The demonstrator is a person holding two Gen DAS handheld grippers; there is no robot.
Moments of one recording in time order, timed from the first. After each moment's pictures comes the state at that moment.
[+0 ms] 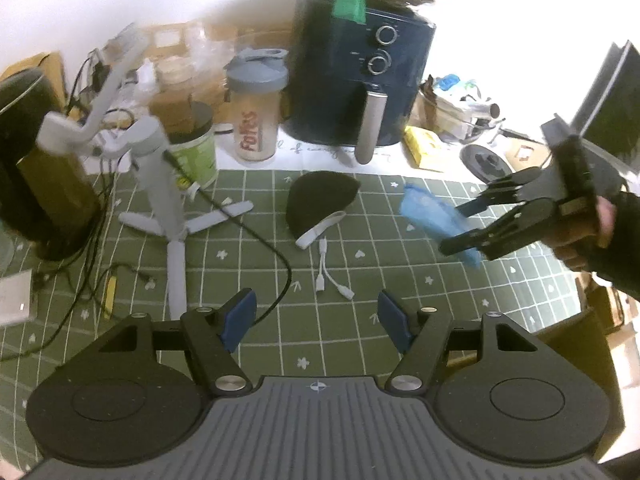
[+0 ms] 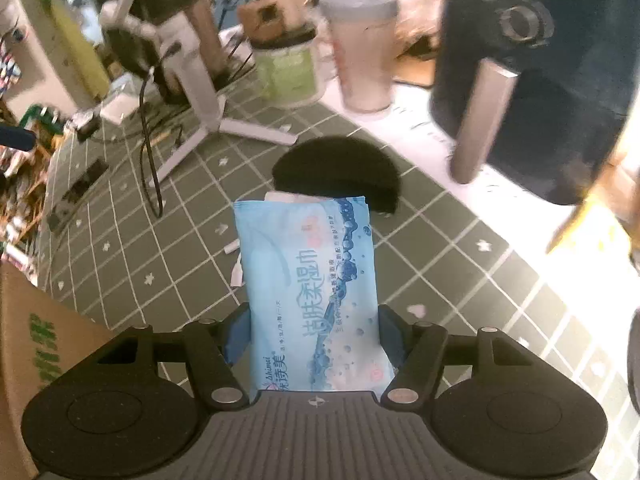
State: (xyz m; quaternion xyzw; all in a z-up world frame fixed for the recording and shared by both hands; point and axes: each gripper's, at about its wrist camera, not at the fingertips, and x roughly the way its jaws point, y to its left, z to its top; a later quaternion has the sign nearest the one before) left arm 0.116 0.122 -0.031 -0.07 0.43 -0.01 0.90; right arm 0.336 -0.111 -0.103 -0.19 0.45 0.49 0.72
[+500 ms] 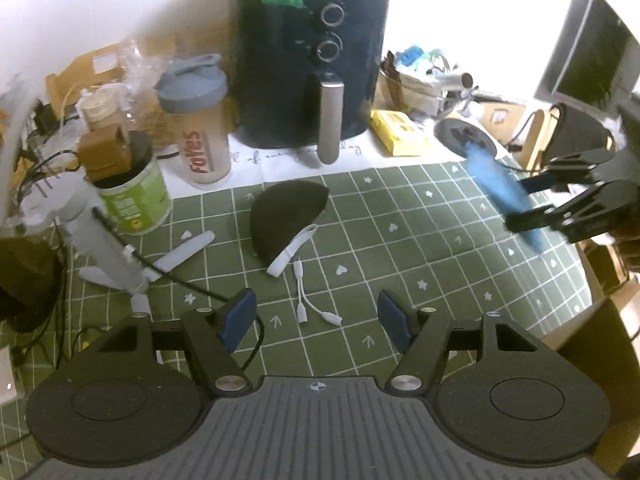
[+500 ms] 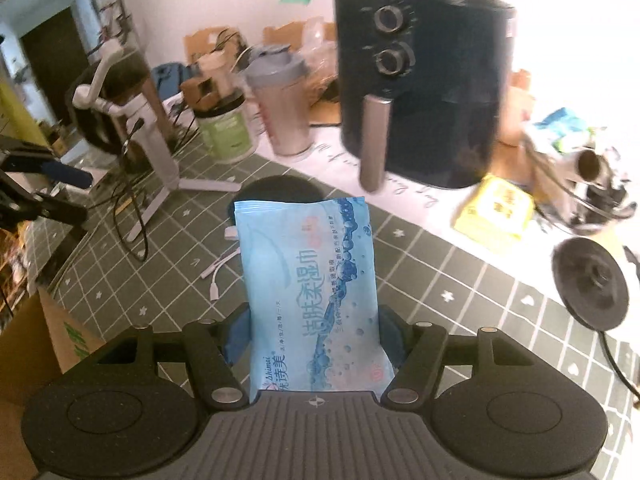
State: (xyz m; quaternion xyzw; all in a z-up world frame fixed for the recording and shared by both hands) left arm 0.170 0.102 -0.049 0.00 0.45 -0.07 0.89; right arm 0.306 -0.193 -0.058 -0.11 0.42 0.41 0.81
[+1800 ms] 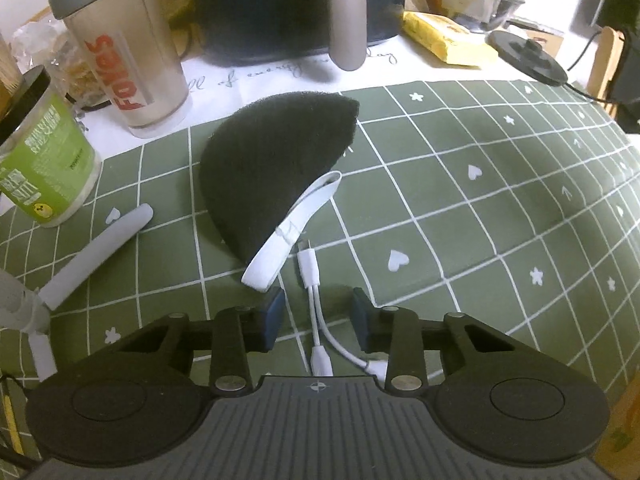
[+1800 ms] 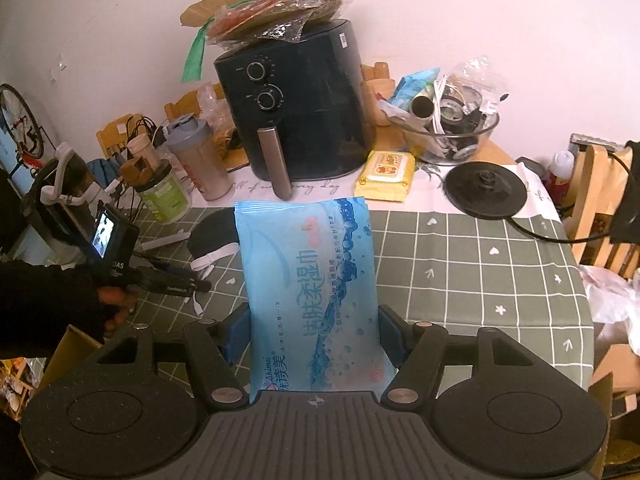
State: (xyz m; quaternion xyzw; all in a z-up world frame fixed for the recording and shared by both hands) left arm 0.274 0.087 -0.194 0.04 0.51 -0.06 0.86; right arm 0.225 -0.290 -0.028 0.03 0.42 0.27 0.87
